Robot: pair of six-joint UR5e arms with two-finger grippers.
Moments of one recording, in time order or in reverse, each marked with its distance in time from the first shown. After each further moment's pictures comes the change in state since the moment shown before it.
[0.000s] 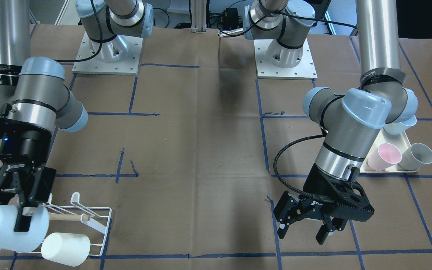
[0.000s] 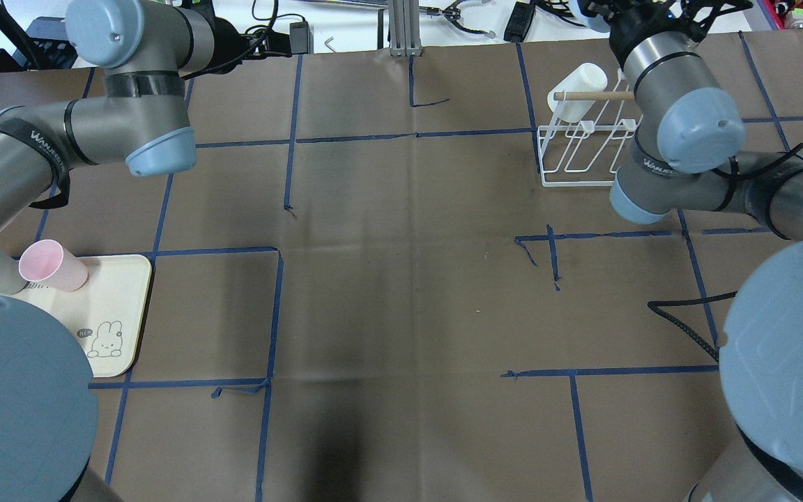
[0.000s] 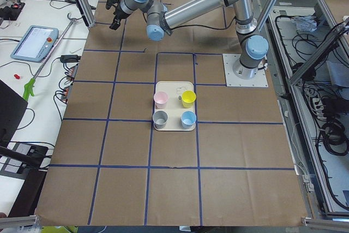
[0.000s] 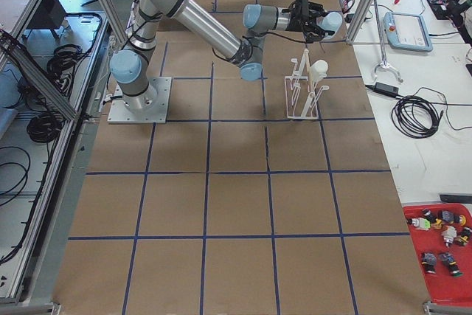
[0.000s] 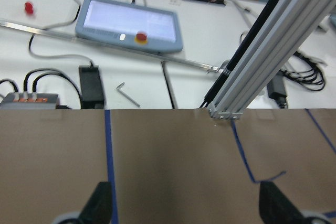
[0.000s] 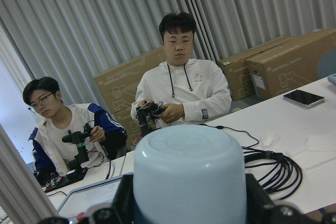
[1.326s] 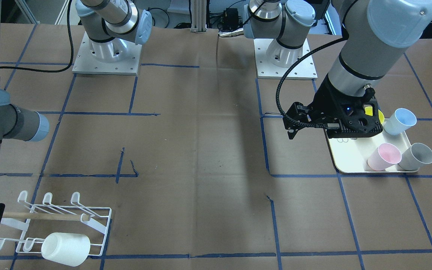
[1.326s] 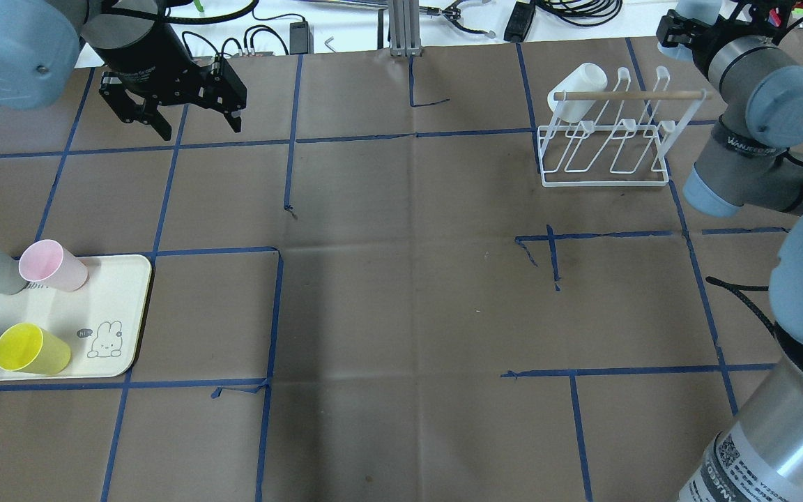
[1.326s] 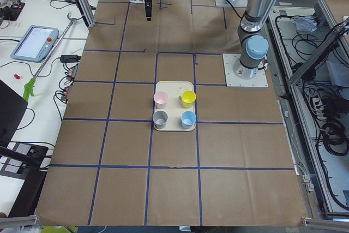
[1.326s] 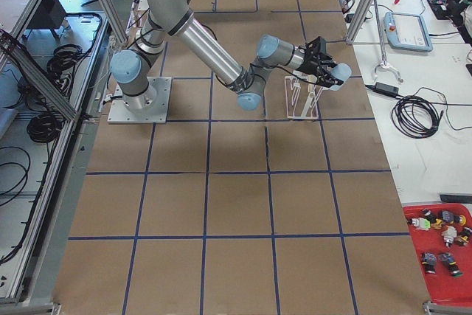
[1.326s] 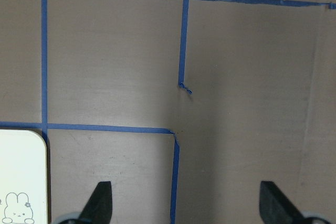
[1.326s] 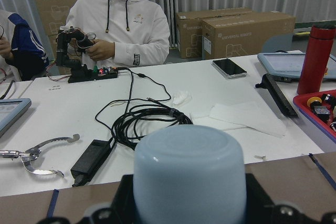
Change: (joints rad) left arm -0.021 0.295 0.116 -0.961 0.199 -0.038; right arm -0.170 0.098 -0.053 0.199 0.059 -0.357
